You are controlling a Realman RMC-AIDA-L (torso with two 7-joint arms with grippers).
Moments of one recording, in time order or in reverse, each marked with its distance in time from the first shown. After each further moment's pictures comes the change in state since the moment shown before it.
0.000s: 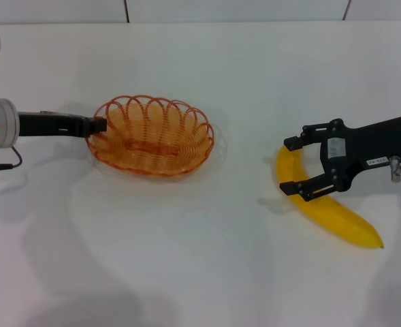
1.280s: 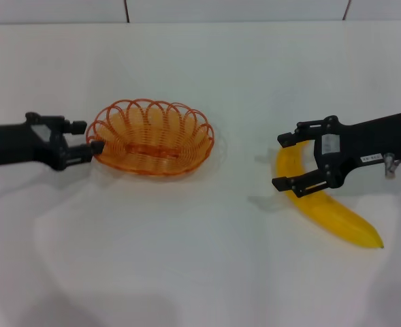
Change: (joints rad) left arm 0.168 -0.003 0.055 0.167 -0.144 0.174 0.523; right arm -0.009 0.007 -0.028 -0.014 0.051 0.003 0.047
